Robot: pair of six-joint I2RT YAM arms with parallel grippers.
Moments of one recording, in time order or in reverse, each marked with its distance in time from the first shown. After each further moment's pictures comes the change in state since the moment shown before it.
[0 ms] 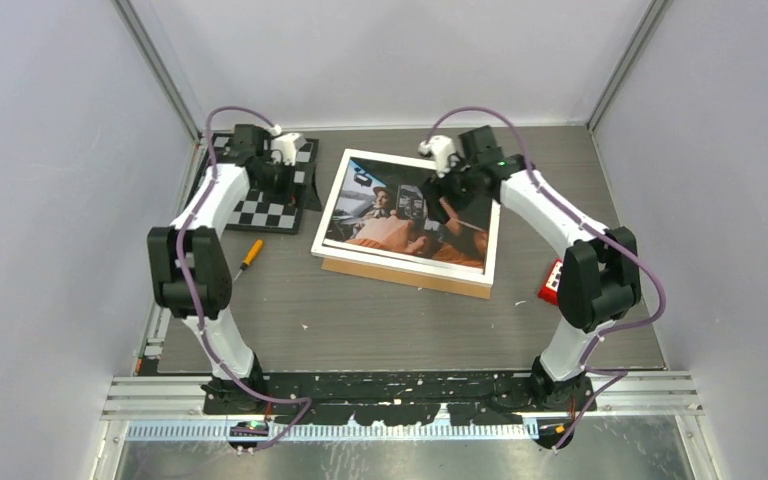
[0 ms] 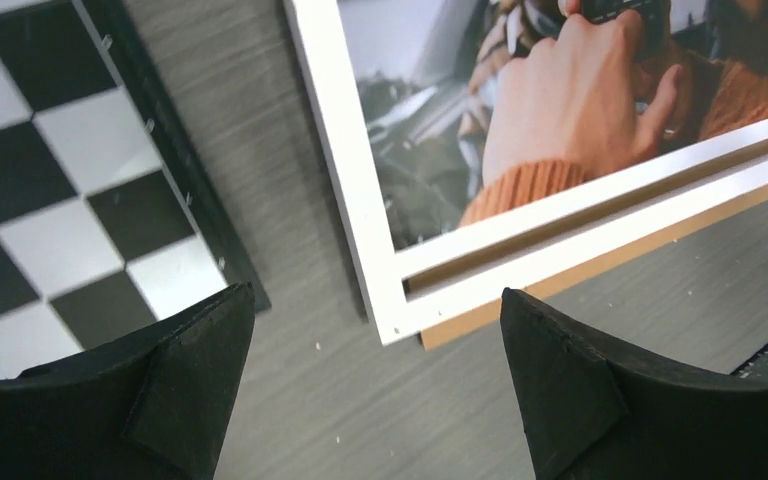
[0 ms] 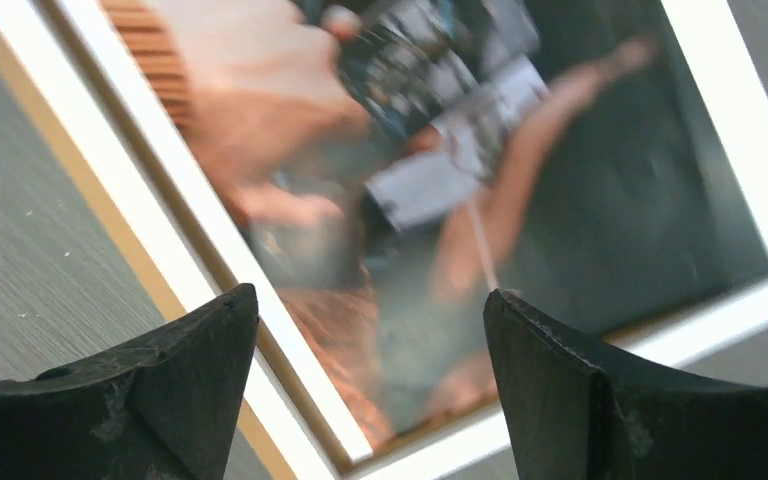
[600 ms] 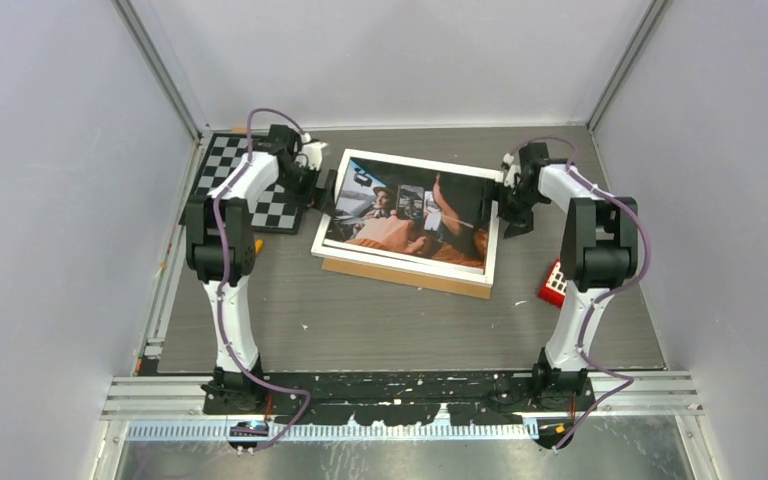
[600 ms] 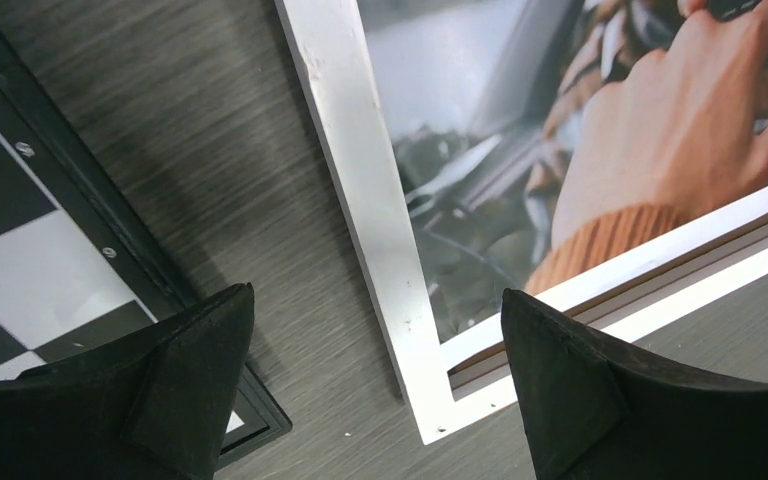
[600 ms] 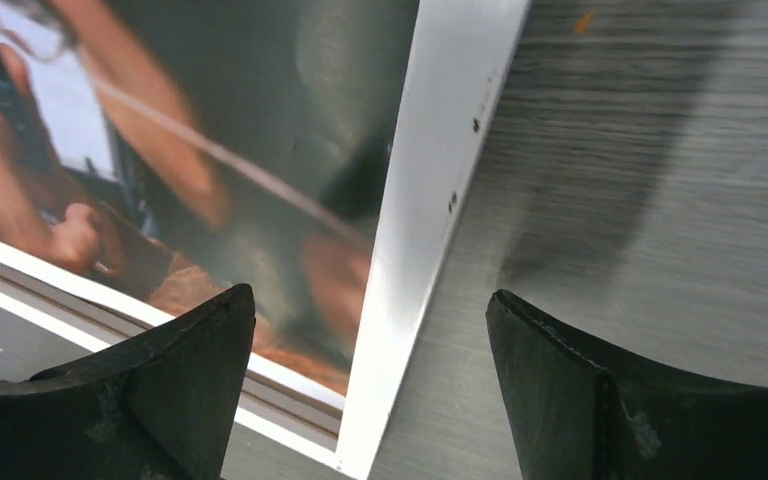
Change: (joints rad) left arm -0.101 0.358 0.282 -0.079 -0.079 0.062; right arm -0.412 0.212 -0.006 -0.160 -0.011 0.528
